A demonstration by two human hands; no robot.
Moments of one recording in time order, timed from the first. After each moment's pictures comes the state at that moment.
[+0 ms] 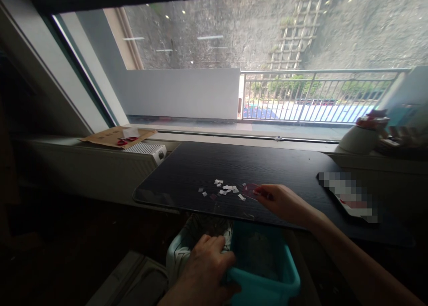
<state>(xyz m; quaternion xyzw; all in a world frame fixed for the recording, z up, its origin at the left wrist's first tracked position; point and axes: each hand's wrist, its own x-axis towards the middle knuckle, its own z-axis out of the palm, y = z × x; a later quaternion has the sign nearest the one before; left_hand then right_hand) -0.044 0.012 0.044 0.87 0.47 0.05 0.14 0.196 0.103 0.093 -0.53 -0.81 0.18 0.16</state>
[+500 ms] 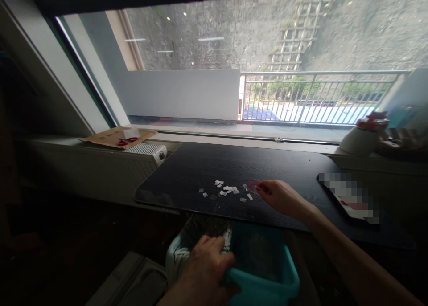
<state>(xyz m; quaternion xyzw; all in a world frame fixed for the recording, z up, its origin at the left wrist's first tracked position) -0.046 0.013 0.039 0.87 0.47 0.07 0.14 0.197 0.118 0.093 -0.57 -0.80 0.13 0.15</state>
